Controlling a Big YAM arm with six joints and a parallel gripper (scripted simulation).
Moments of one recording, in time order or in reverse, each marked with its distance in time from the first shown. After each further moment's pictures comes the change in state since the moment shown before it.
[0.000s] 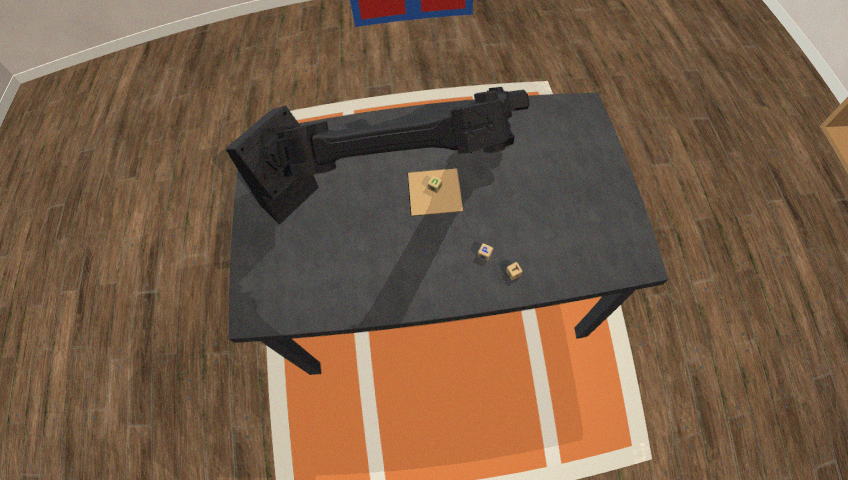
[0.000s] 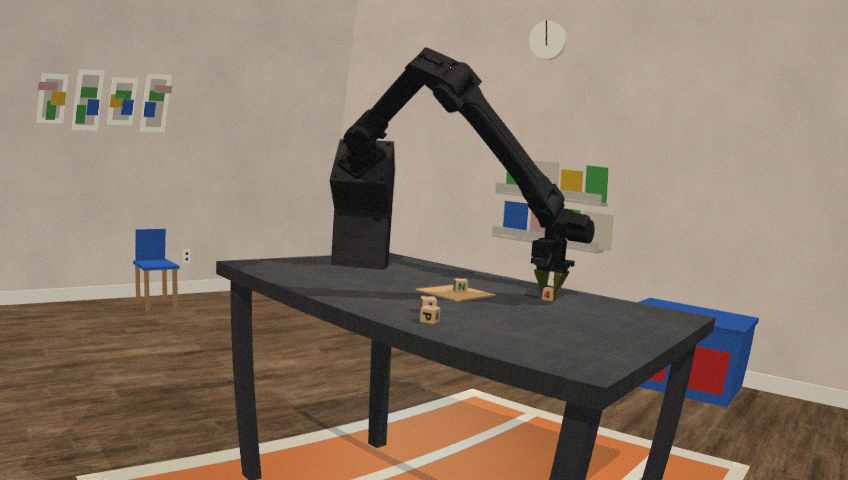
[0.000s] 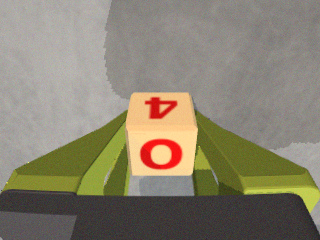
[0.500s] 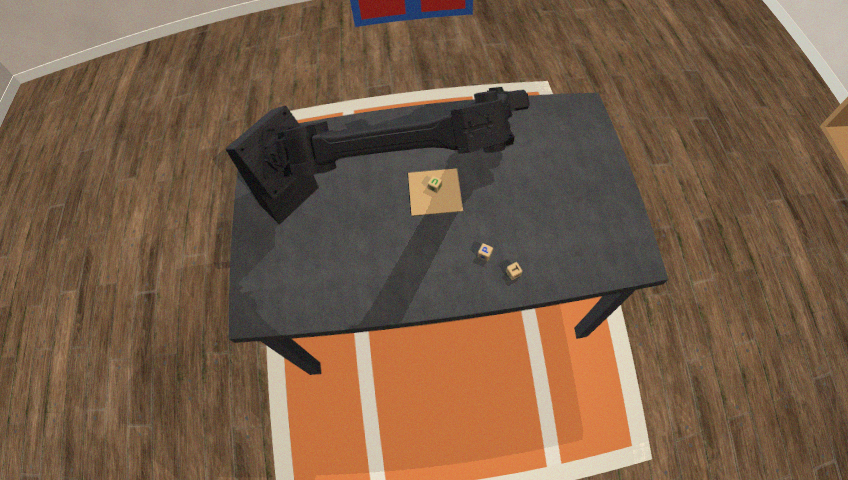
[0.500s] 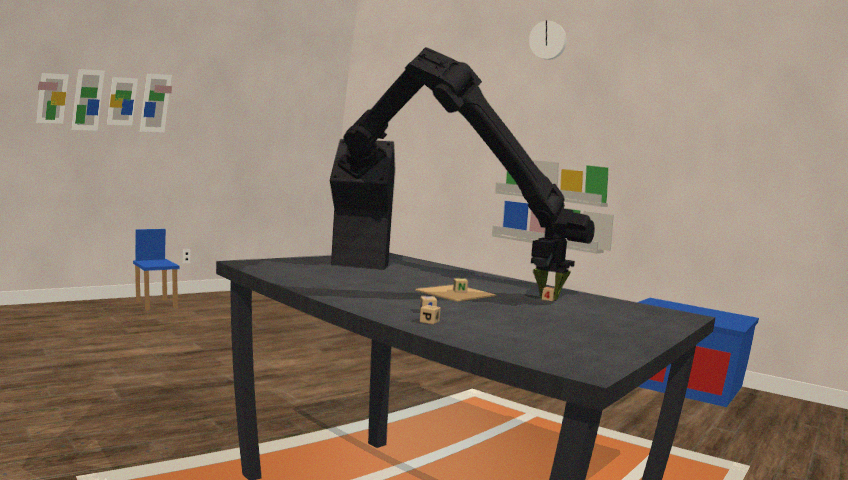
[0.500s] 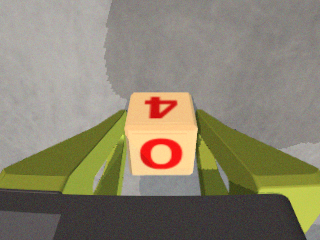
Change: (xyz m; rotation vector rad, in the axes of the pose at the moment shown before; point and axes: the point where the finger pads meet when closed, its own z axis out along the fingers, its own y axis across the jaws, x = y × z) arm 0.000 0.000 0.000 0.000 0.000 0.000
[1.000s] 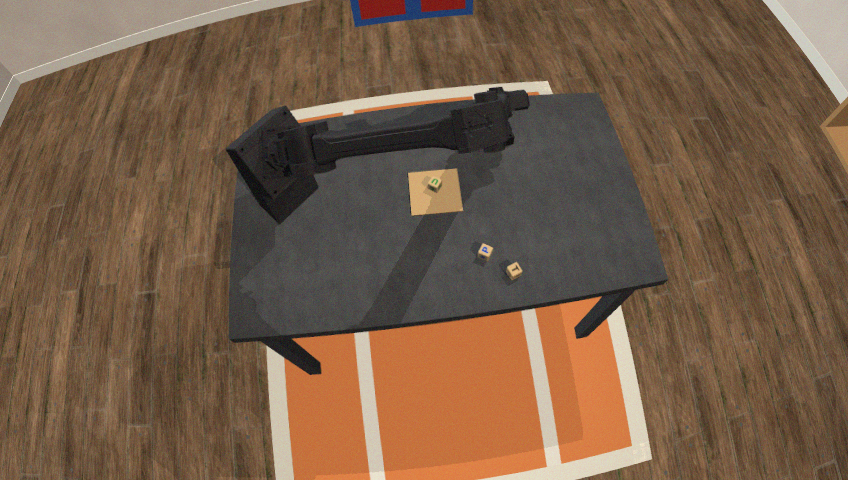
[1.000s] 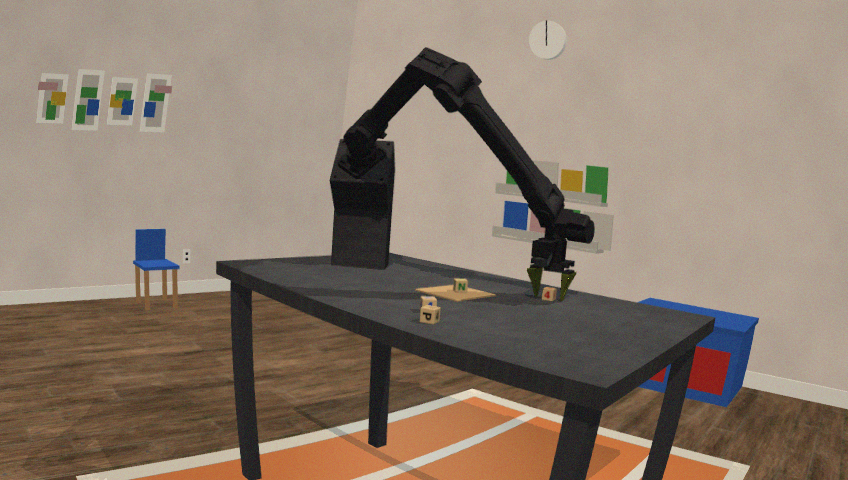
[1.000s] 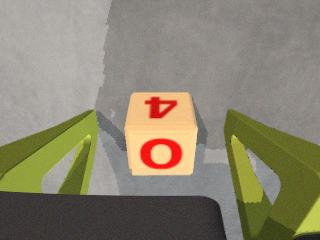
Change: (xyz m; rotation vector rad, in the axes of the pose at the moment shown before) arm 0.000 0.000 0.000 0.000 0.000 0.000
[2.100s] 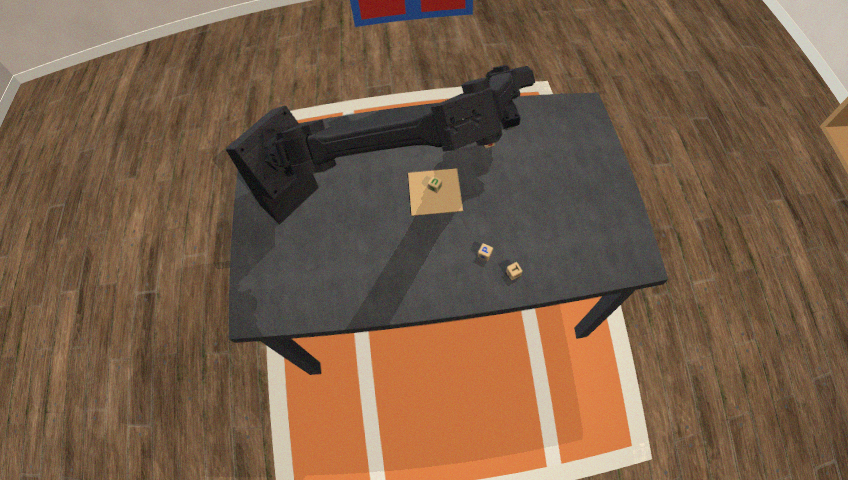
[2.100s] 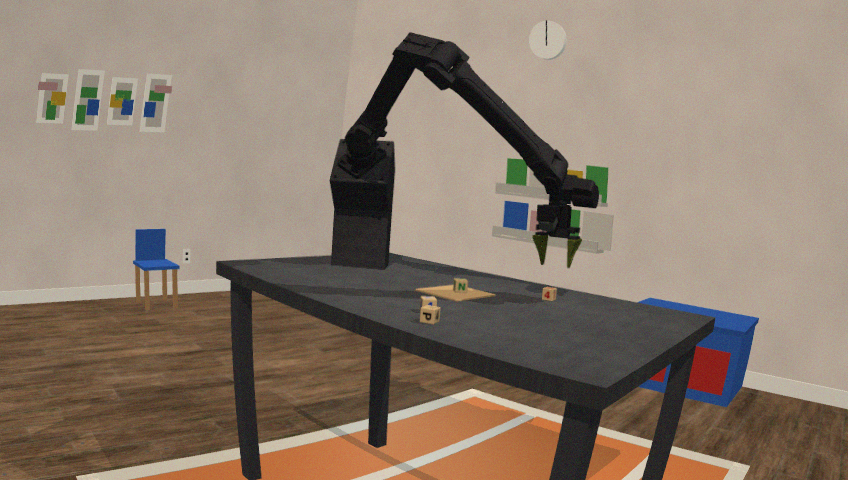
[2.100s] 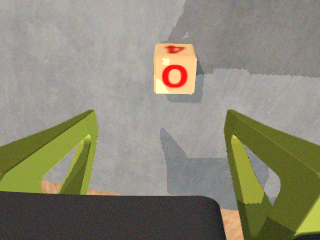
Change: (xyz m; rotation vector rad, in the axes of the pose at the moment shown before) arm -0.003 0.008 -0.084 -0.022 -0.001 -0.006
